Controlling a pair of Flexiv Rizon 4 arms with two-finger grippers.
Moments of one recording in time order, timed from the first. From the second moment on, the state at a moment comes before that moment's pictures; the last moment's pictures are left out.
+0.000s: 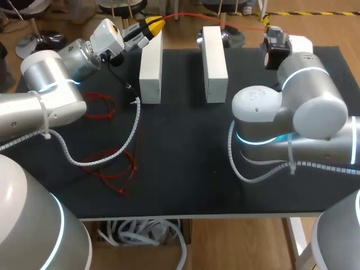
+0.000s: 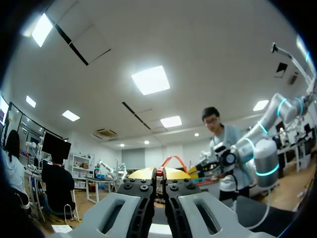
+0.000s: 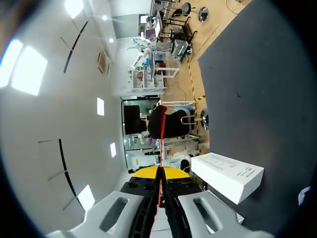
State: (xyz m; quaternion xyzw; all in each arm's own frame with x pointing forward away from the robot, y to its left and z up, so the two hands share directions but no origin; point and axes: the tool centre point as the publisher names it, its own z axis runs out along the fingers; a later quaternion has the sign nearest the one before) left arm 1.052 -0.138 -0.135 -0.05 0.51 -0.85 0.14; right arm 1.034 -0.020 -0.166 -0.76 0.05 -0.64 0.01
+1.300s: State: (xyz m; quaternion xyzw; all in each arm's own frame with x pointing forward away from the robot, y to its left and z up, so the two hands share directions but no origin) left arm 1.052 -0.138 -0.135 -0.05 0.51 -0.85 0.14; right arm 1.025 0.000 -0.153 -0.68 -0.09 -0.70 -0.22
